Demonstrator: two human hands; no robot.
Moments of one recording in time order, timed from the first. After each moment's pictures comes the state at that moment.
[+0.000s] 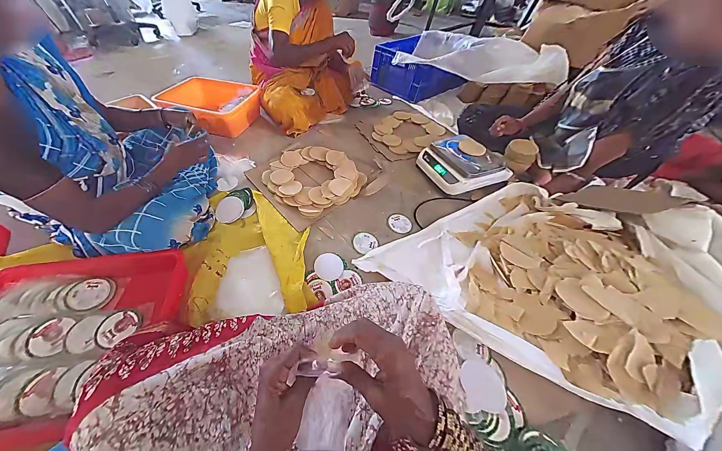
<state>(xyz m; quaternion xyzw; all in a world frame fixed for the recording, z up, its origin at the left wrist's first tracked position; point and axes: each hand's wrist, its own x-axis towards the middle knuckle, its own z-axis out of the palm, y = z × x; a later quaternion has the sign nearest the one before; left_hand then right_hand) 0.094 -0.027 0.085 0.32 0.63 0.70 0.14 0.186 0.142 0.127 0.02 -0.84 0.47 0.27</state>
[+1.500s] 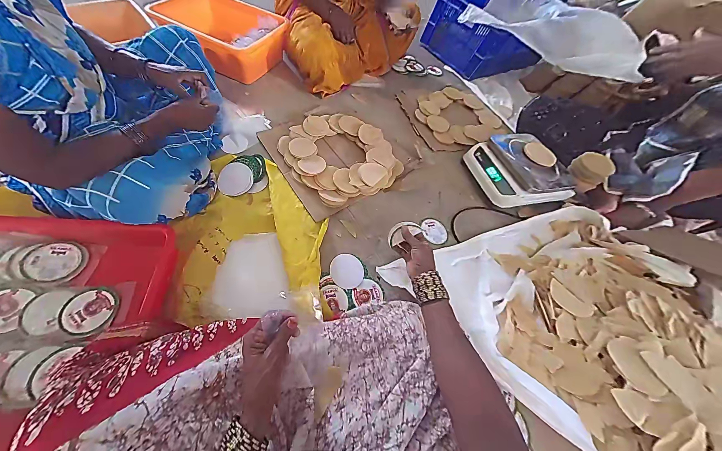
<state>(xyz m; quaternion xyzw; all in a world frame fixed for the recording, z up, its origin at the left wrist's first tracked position) -0.002 0.005 0.007 0.05 0.60 0.79 0.16 0.003 0.362 -0.021 -0.46 -0.46 0.70 0.29</state>
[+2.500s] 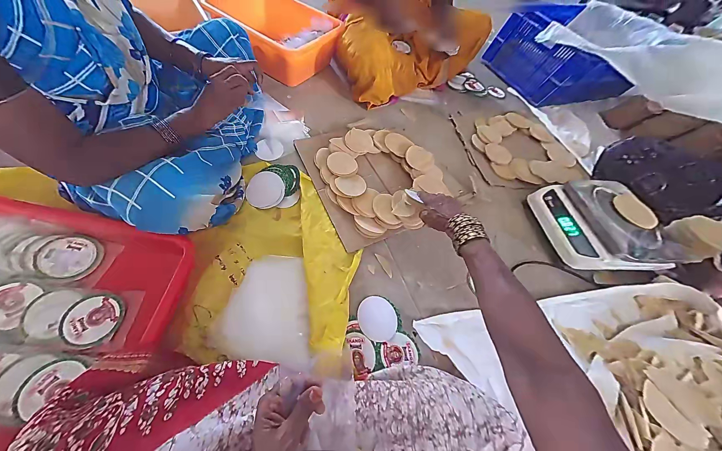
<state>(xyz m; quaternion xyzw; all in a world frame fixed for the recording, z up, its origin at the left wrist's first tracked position) -0.002 0.000 0.005 0.00 0.56 0.80 0.24 -0.180 0.466 0.021 -0.19 -0.97 0.04 -0.14</state>
